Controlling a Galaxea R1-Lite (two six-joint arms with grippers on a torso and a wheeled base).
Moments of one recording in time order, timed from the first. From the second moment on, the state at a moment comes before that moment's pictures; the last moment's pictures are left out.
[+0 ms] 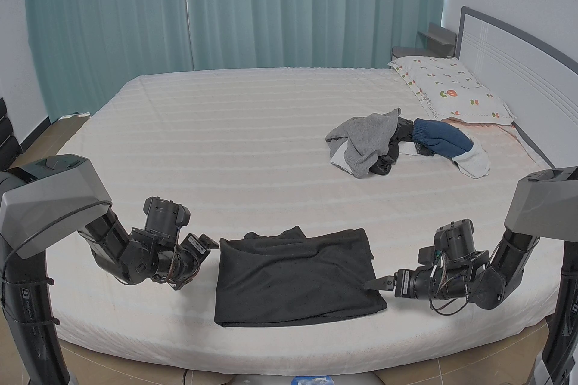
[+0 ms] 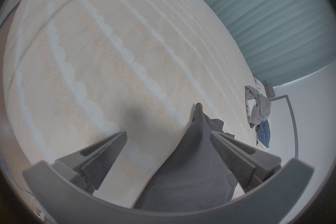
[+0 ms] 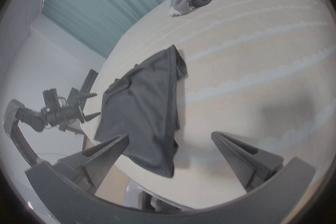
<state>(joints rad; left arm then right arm) -0.27 2.21 -0.81 -0.54 0.00 -1.09 0.34 2.20 -0.55 -0.91 0.31 0.55</state>
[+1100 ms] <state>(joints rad) -0.34 2.37 -1.10 -0.52 0.06 -1.04 0.32 2.46 -1.15 -0.77 0.23 0.71</state>
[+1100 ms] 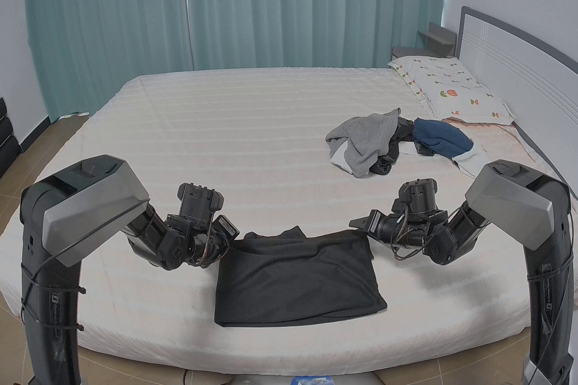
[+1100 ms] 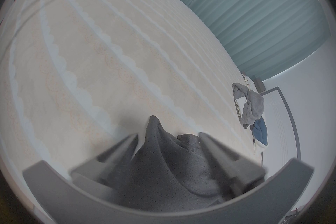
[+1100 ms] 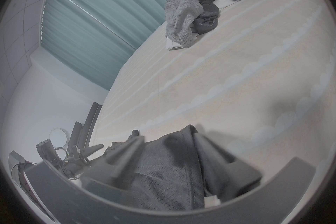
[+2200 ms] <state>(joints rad) -0.32 2.38 -1.09 -0.52 0.14 -1.07 0.27 2.47 -1.16 -0.78 0.23 0.79</state>
